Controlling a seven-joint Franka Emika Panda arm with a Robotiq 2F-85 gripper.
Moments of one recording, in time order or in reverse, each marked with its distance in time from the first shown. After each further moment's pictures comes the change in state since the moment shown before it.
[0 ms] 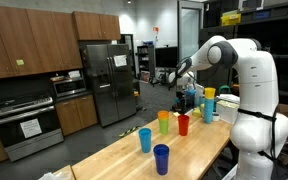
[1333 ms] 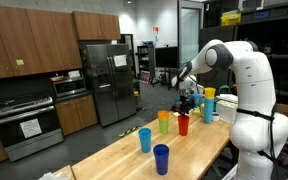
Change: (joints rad) arm -0.026 0.062 -0.027 -0.011 0.000 0.002 -0.010
